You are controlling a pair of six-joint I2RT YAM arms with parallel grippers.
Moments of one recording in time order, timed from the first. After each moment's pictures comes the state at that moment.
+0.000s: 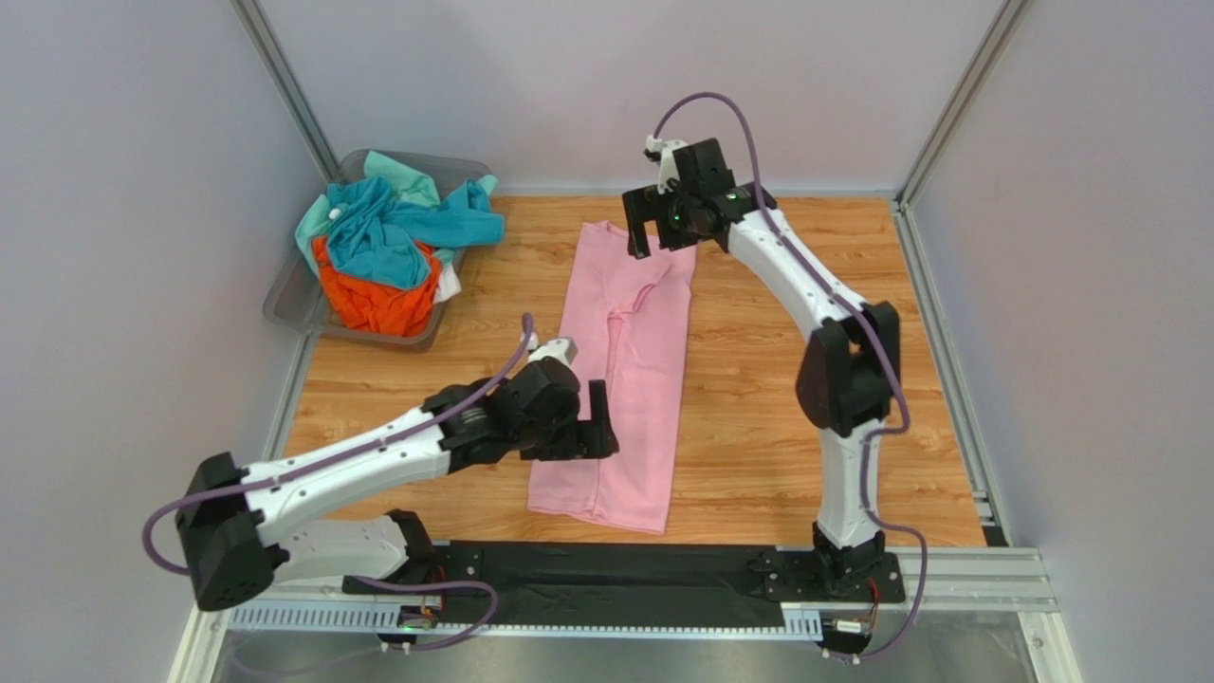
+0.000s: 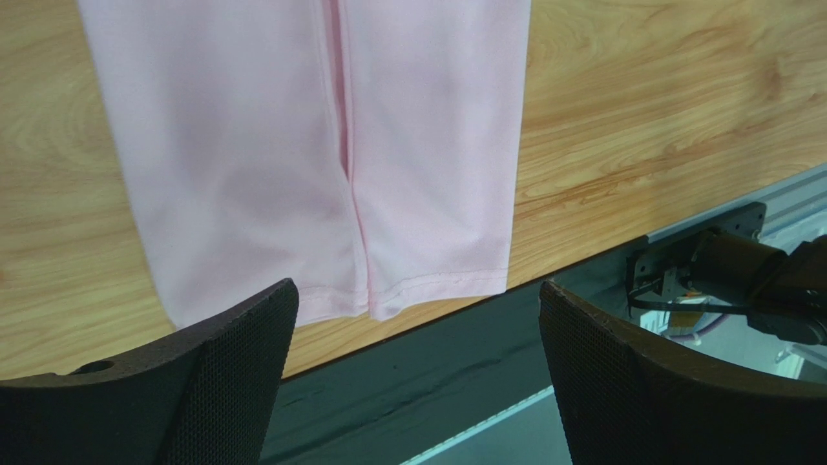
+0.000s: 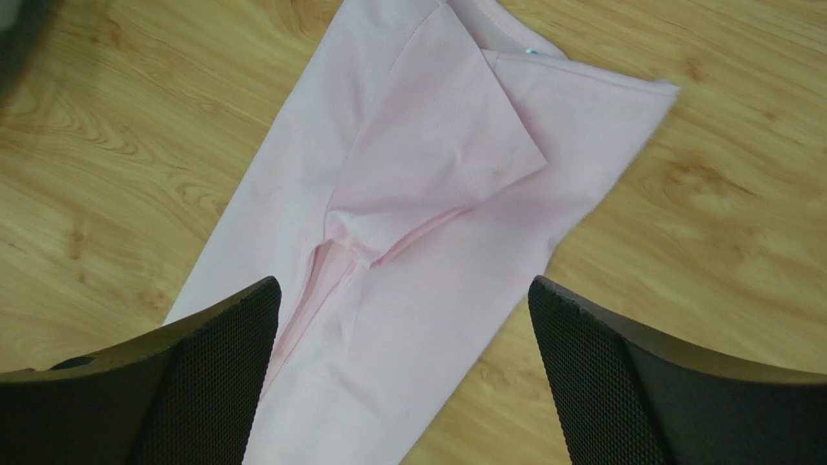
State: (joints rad) left arm -1.00 1.17 0.85 -0.58 -0.10 -0.93; right arm 0.42 2.13 2.03 -0.68 -0.15 0.08
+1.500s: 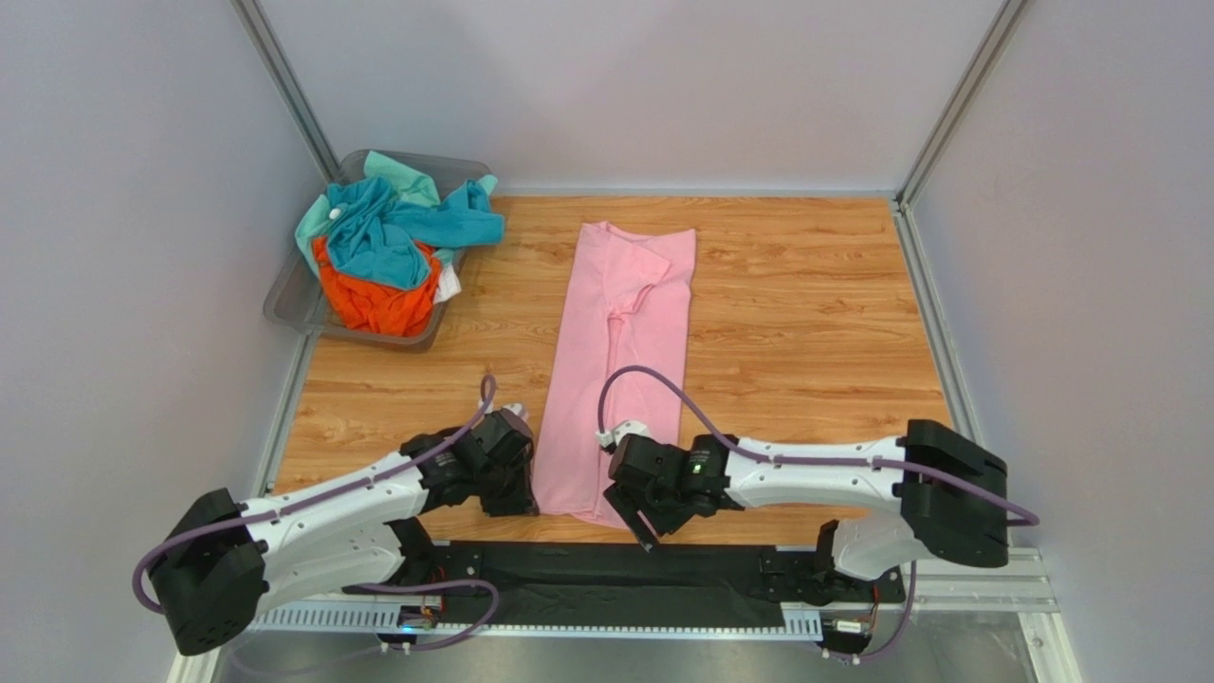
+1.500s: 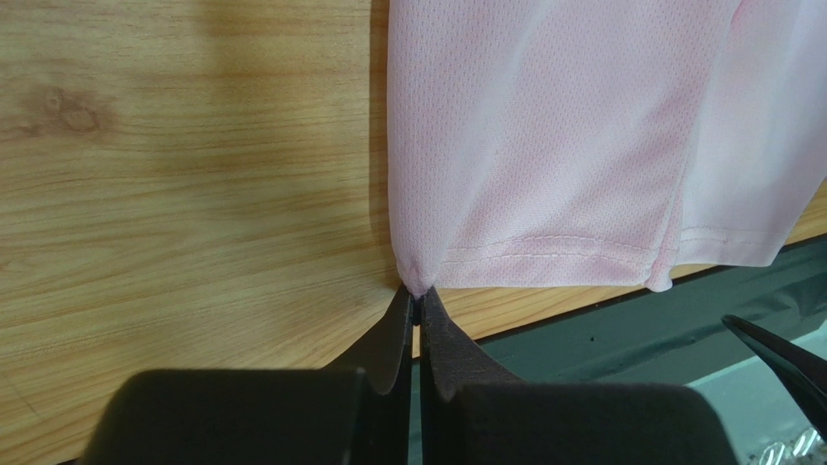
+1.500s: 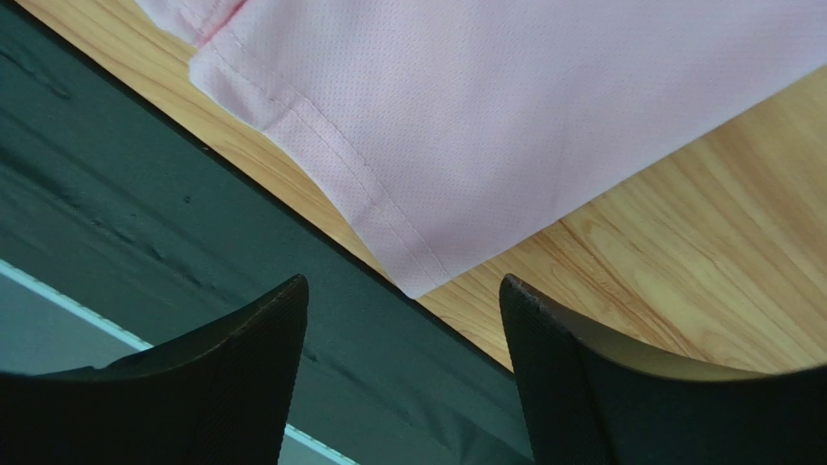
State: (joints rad) left arm -0.88 0.97 0.40 -0.54 0.04 -0.94; right arm 1.26 1.40 0.80 -0.60 0.07 0.57
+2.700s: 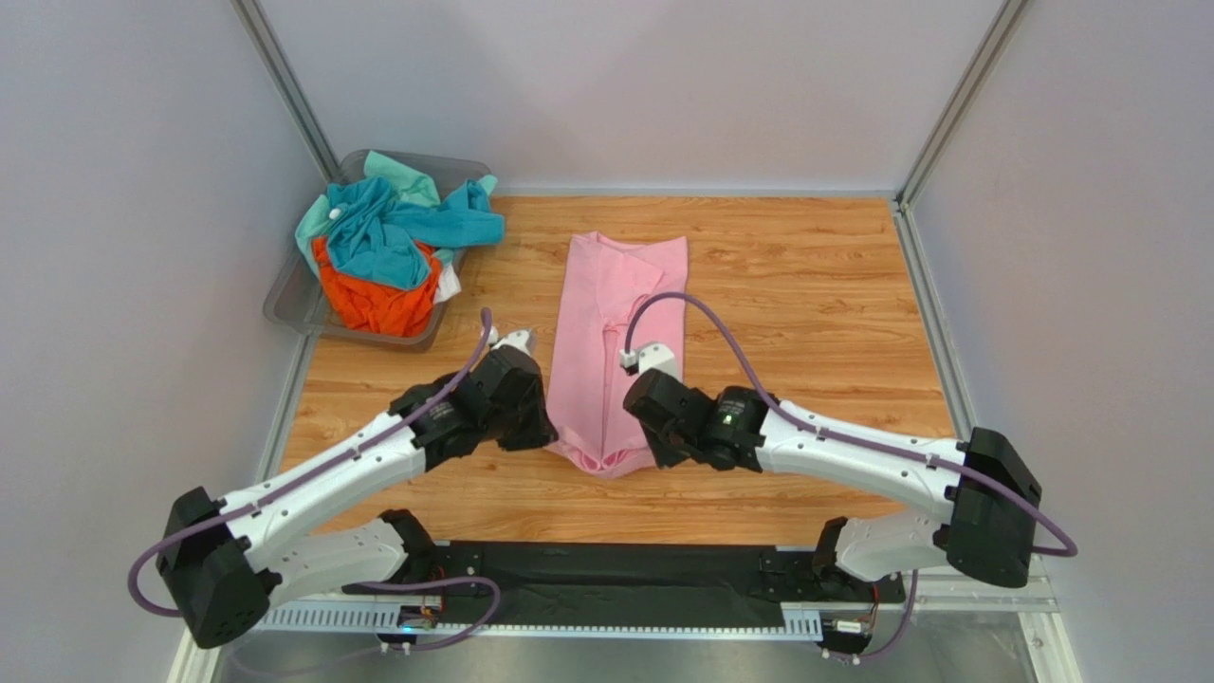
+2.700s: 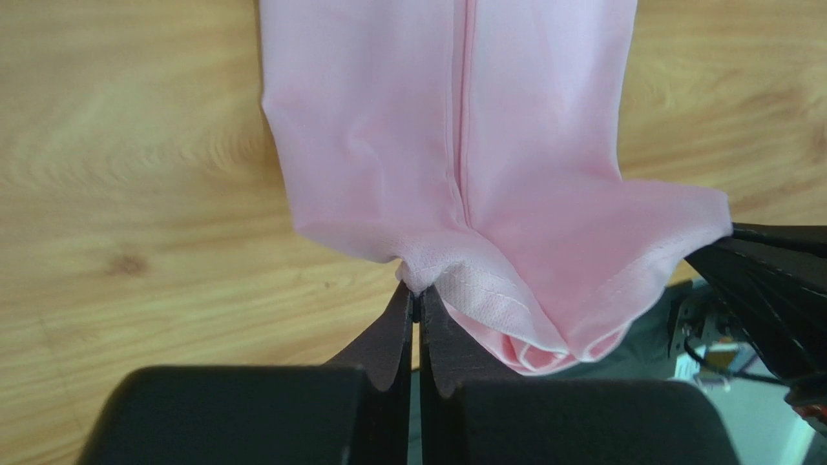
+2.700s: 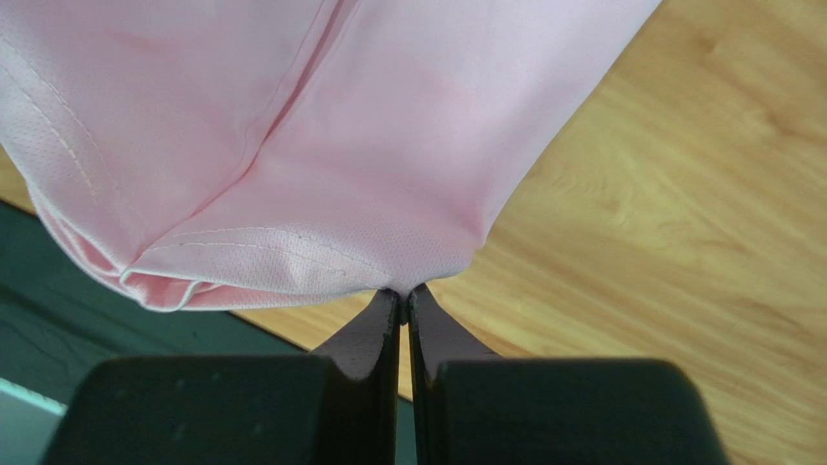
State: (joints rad) left arm -0.85 1.00 0.73 -0.63 -0.08 -0.87; right arm 1.14 1.32 0.95 -0.69 0.30 0.55
